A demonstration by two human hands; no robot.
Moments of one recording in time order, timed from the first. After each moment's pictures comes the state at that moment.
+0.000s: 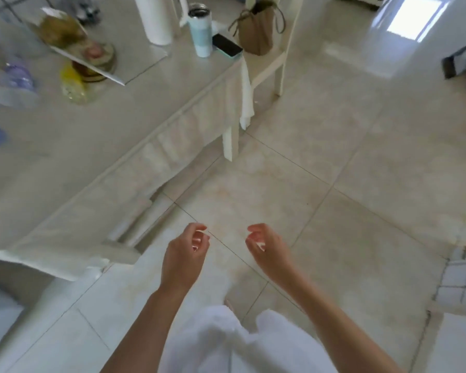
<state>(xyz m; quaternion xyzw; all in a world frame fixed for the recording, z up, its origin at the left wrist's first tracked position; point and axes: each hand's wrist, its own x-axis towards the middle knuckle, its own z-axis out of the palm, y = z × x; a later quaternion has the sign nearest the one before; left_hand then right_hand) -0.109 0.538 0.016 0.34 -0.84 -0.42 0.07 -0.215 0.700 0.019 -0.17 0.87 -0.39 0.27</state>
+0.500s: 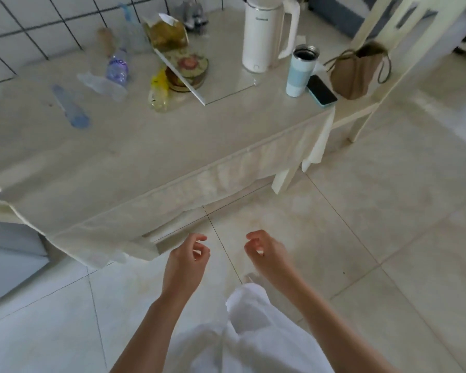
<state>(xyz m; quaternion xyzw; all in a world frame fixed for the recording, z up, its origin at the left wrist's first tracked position) -0.166 0.427 0.014 0.54 -0.73 -0.41 0.11 -0.327 0.531 0.016 -0.31 0.82 -0.33 0.36</state>
